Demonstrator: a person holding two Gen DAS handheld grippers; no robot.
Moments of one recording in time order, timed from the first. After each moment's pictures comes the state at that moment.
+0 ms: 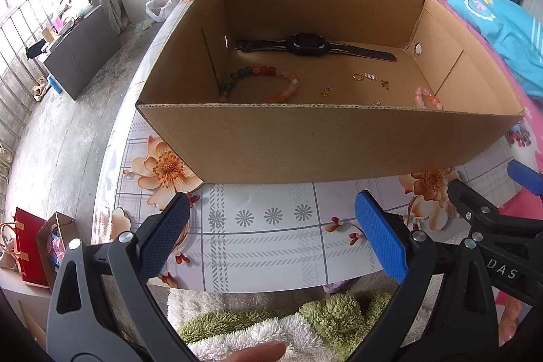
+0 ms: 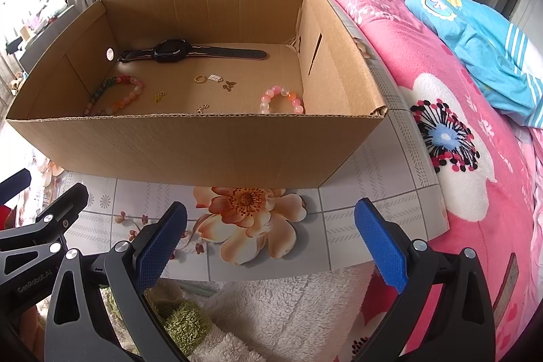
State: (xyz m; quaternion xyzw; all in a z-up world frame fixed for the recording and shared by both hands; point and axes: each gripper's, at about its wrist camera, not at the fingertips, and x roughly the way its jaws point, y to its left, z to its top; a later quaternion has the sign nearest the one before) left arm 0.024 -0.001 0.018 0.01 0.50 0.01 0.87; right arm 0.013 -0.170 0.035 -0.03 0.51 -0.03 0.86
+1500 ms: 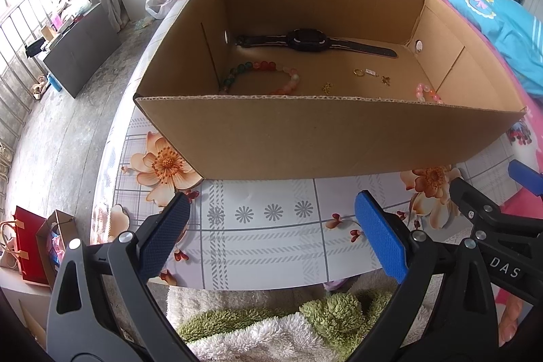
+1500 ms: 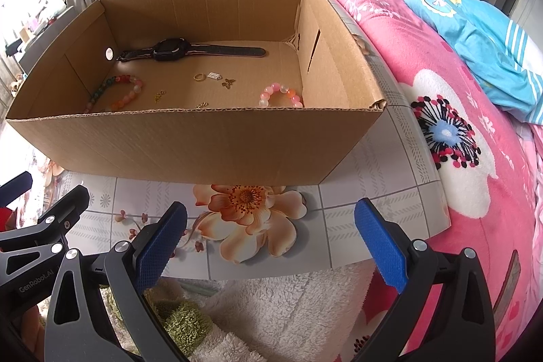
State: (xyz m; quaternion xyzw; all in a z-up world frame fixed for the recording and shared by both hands) left arm 0.023 0.000 0.014 0.01 0.50 0.01 0.86; right arm 0.010 -0.170 0.032 -0.03 0.51 -0.03 0.86
